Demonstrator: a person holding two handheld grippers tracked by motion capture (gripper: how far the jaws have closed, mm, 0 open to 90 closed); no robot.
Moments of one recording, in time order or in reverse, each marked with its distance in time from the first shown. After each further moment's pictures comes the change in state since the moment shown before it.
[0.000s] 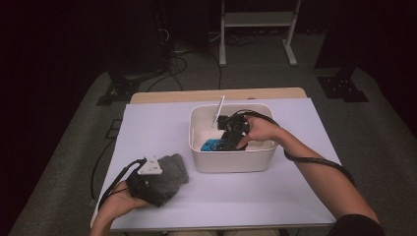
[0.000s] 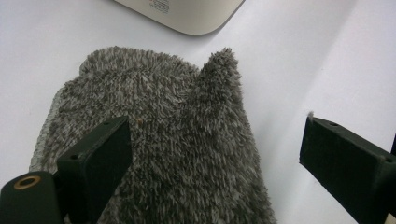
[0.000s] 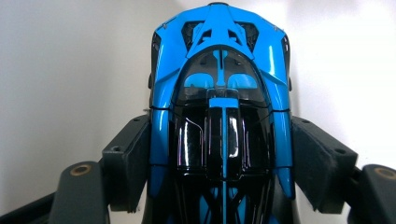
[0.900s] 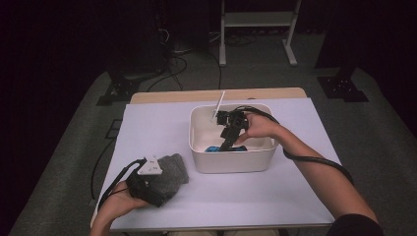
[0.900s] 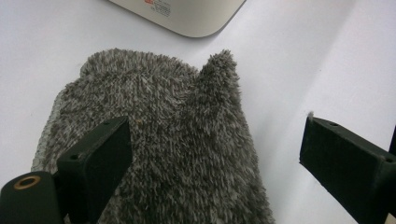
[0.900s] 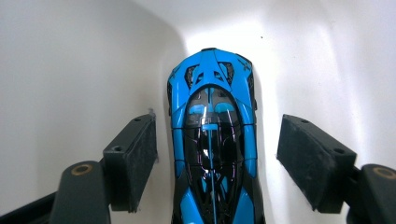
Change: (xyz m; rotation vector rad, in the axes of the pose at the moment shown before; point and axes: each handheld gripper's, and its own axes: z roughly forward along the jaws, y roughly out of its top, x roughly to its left) left arm -0.001 0.001 -0.001 -0.007 0.004 0.004; right arm -0.006 0.004 -0.011 -0.023 -0.011 0.057
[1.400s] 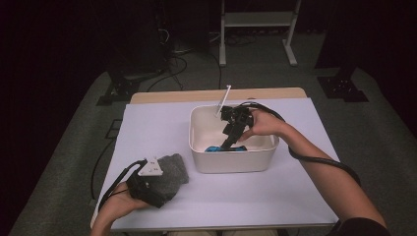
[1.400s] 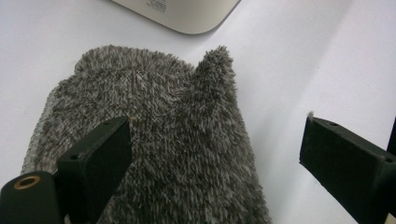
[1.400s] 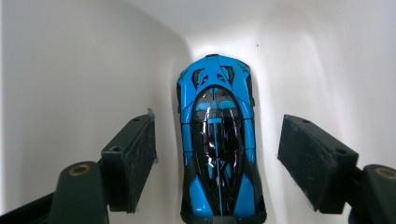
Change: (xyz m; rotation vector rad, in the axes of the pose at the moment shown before) left arm -0.003 -0.001 0.001 0.004 -0.004 -0.003; right arm 0.008 -0.005 -0.026 -0.045 -0.015 0.007
